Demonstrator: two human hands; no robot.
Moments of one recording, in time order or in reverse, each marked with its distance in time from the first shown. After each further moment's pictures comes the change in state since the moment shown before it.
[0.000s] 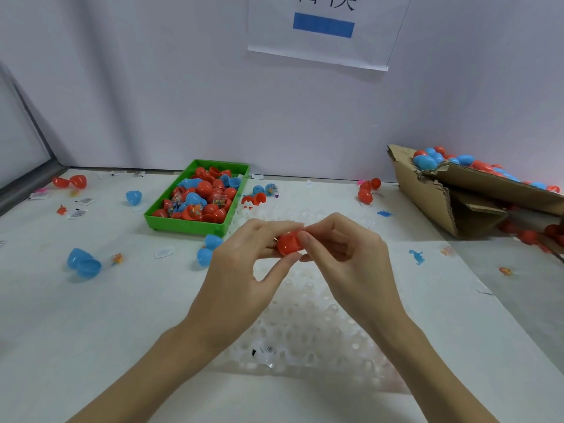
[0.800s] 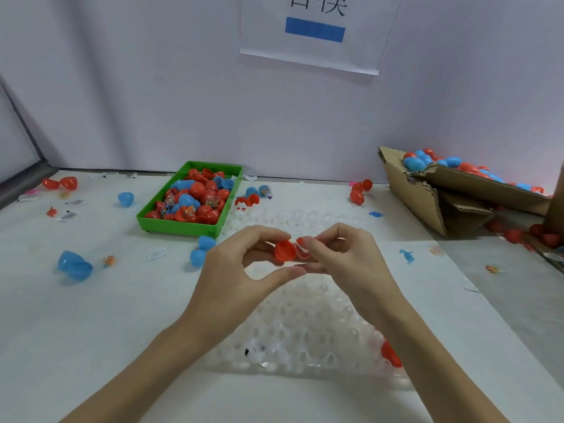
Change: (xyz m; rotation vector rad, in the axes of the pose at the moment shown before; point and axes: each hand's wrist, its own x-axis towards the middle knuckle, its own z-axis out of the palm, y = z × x) left_hand -0.001 -0.008 0.002 -0.232 -0.060 -0.182; right_hand 0.011 0.009 -0.011 0.196 -0.032 0.385
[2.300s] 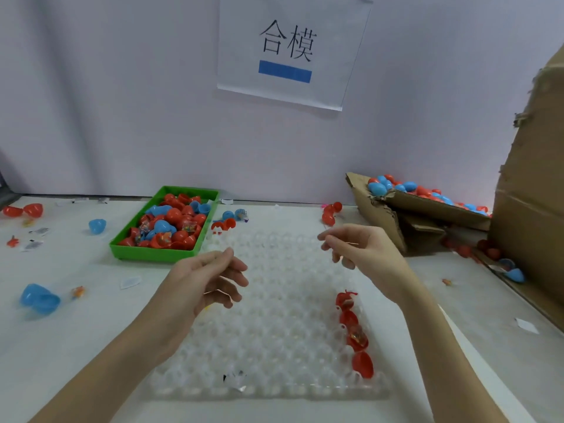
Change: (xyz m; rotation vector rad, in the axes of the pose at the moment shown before) left_hand 0.020 0.005 -0.026 -0.486 -0.054 -0.537; right_hand 0.039 -0.006 -0.089 -0.267 -0.064 -0.082
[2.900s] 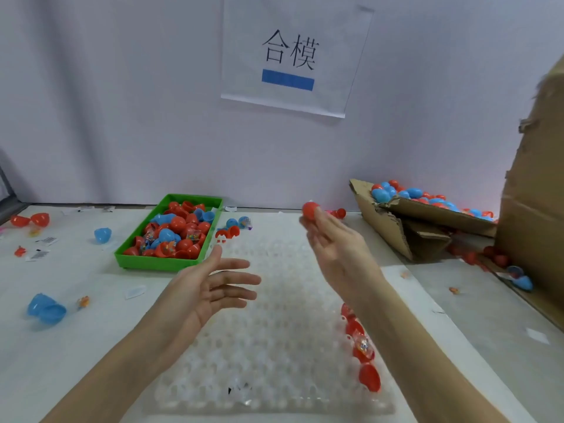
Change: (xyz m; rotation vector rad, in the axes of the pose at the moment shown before) left_hand 0.010 0.003 -0.003 -0.196 -0.036 -0.111; right_hand 0.012 -0.042 0.063 0.810 0.168 0.075
